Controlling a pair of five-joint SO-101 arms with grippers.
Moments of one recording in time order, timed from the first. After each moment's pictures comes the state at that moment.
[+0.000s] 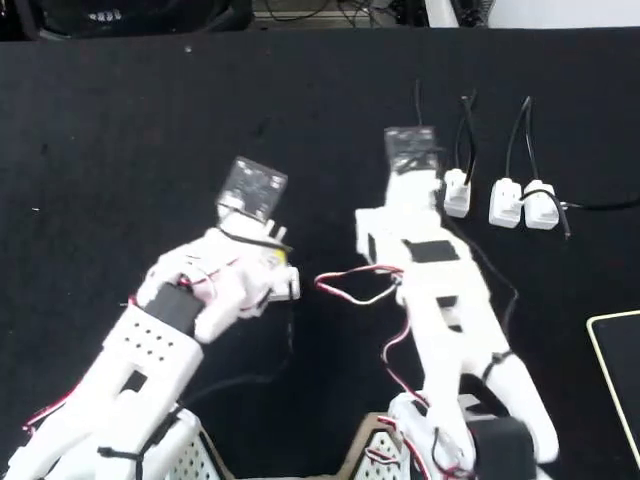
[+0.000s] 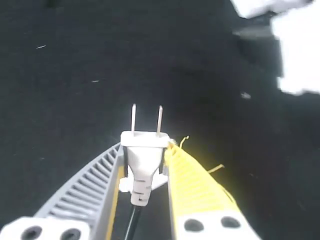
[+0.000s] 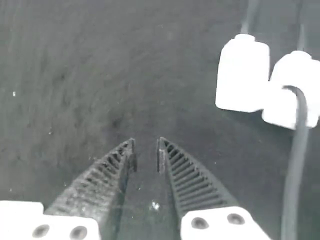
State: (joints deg) left arm 22.5 -49.6 57.5 44.2 -0.9; right arm -5.7 -25.4 56.2 29.9 -4.0
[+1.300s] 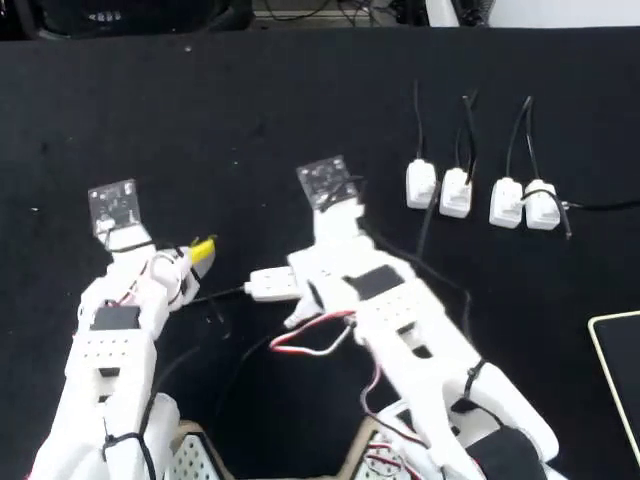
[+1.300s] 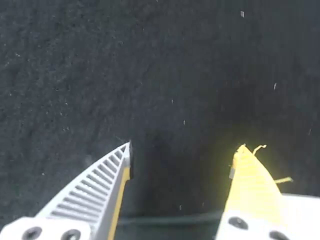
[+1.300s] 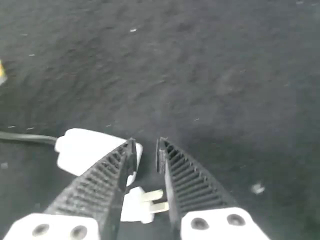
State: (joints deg) left arm -8.6 -50.6 77.3 26.1 9.9; right arm -26.5 -29.1 61.0 33.0 -7.6
